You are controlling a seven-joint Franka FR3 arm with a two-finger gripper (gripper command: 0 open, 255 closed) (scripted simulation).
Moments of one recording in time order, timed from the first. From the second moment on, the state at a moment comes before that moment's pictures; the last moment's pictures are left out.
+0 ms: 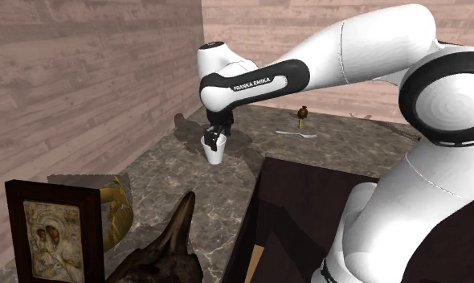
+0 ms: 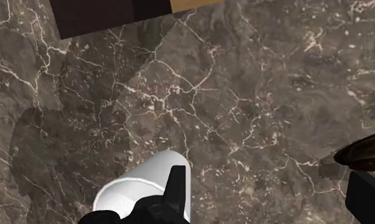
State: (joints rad) arm -0.02 -0.24 -0.15 -2.16 -0.19 2.00 -0.08
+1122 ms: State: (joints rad) arm -0.07 0.23 -0.20 -1.88 -0.18 2.20 -0.19
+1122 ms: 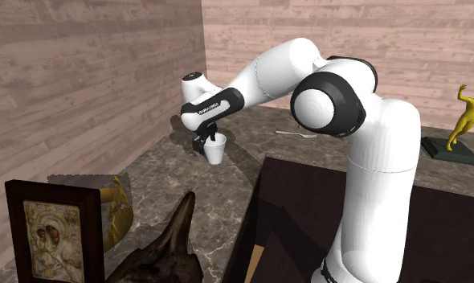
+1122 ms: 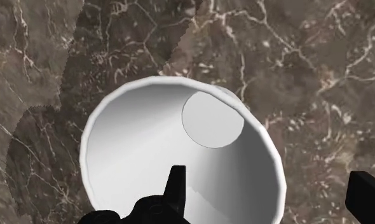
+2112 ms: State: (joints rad) arm -0.07 0.24 -0.20 -1.89 -0.18 2.22 -0.18
